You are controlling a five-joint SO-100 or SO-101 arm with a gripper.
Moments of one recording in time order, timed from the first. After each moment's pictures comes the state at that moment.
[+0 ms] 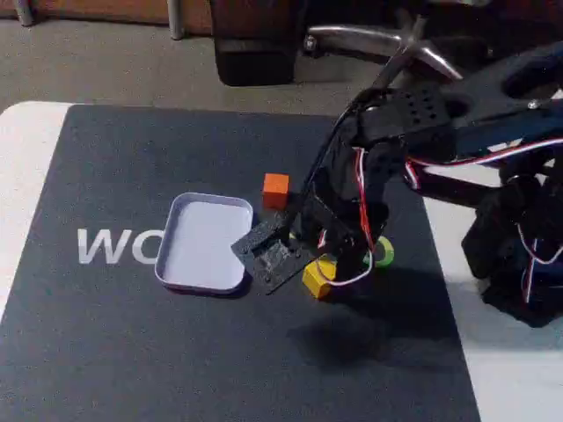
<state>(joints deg) 8.4 96.4 124.5 55.4 -131.8</state>
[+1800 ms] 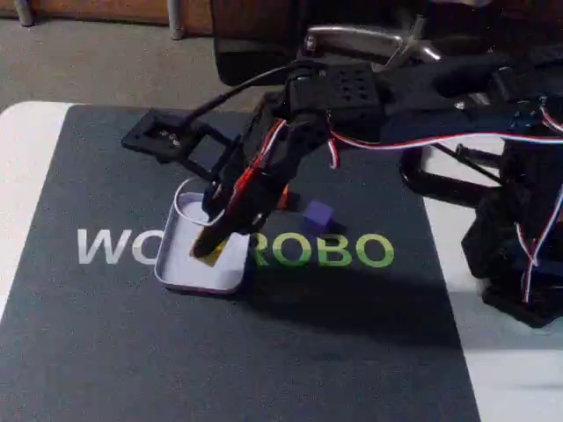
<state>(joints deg) 11.0 74.0 86.2 53.7 -74.4</state>
